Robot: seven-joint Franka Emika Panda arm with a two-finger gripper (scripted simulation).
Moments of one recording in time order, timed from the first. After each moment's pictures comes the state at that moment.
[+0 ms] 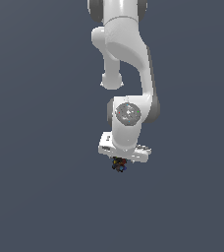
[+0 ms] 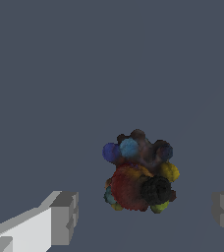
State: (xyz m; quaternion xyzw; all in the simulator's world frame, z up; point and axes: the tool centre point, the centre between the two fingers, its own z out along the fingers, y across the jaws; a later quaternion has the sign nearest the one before) arm 0.063 0.043 0.075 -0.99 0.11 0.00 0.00
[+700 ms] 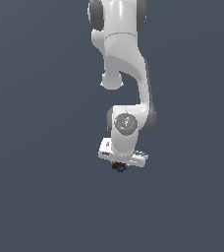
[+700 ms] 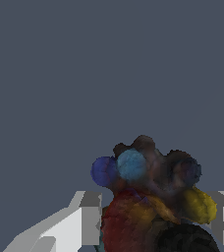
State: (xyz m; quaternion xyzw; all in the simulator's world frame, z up) arm 0.067 0.040 0.035 -0.99 0.11 0.00 0.00
